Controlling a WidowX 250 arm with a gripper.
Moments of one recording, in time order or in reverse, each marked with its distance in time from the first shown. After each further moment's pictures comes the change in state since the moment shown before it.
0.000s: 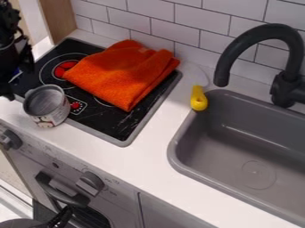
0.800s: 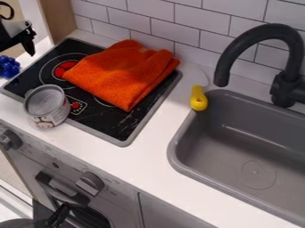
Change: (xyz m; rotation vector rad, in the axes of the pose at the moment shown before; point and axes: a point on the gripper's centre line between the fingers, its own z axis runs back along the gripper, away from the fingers) arm 0.034 -0.032 0.009 -0.224 -0.061 -0.658
